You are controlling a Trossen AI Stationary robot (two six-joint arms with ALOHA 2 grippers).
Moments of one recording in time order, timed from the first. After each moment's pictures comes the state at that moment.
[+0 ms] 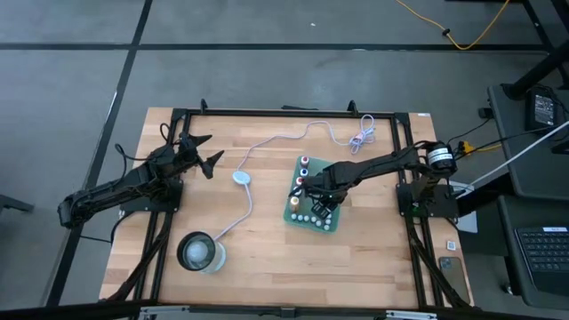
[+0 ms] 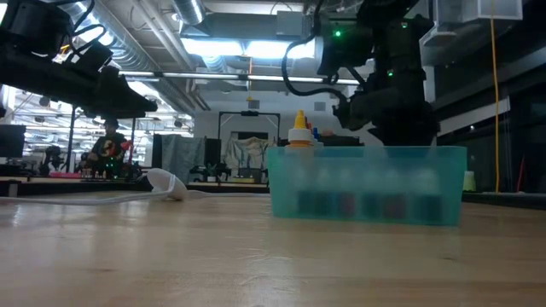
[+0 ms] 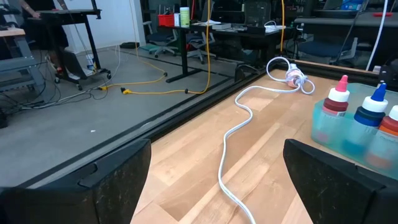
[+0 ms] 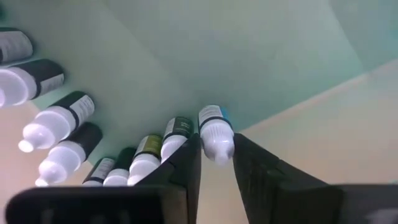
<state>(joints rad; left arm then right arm) 0.48 0.13 0.04 -0.05 -0.24 -0.04 0.05 1.81 1.19 -0.96 -0.05 0.77</state>
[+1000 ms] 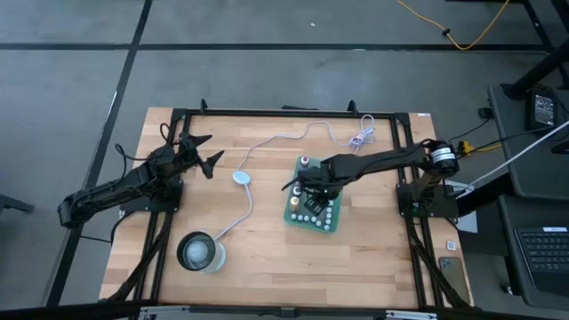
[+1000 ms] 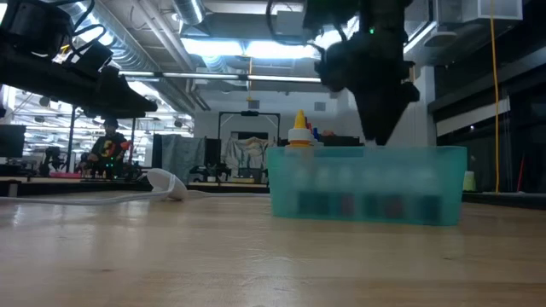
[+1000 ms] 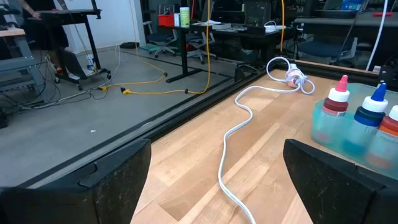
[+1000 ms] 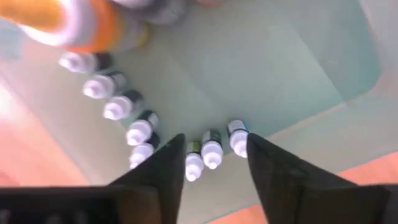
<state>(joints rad) 0.48 0.13 0.04 -0.05 -0.24 -0.04 0.05 1.79 1.38 -1.06 -0.03 0.78</state>
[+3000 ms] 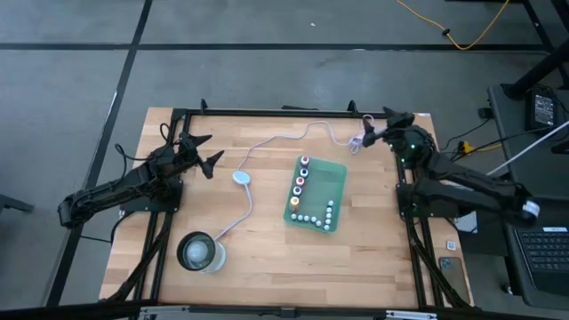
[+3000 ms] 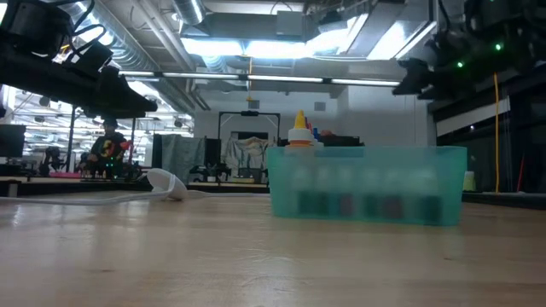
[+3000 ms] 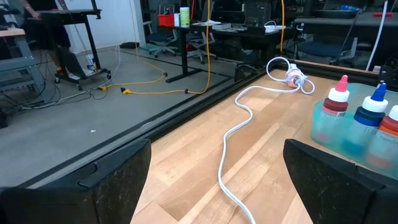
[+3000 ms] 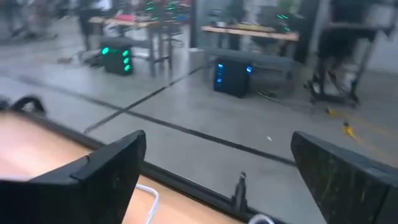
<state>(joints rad) 0.48 0.13 0.04 -0.05 -0.24 -0.04 -0.59 0.64 0.32 0.22 0.50 0.00</state>
